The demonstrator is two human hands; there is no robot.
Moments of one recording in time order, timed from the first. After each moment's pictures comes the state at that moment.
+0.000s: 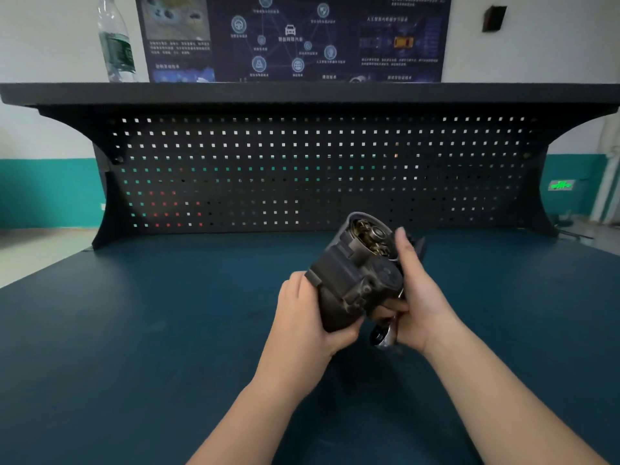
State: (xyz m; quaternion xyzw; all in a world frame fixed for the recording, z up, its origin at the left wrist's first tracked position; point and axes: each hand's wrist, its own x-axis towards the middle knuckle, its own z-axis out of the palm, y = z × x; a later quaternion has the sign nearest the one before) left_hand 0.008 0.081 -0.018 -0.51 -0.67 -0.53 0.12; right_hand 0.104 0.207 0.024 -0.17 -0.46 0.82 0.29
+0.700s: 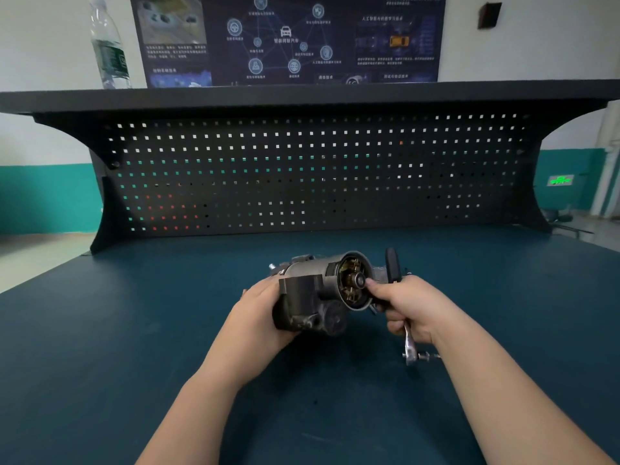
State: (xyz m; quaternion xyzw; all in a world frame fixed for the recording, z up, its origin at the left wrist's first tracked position) left_hand -0.034 0.058 -0.017 -0.54 -0.72 -0.40 0.14; right_hand 0.108 0.247 0.007 -0.33 -0.63 0.66 0.22
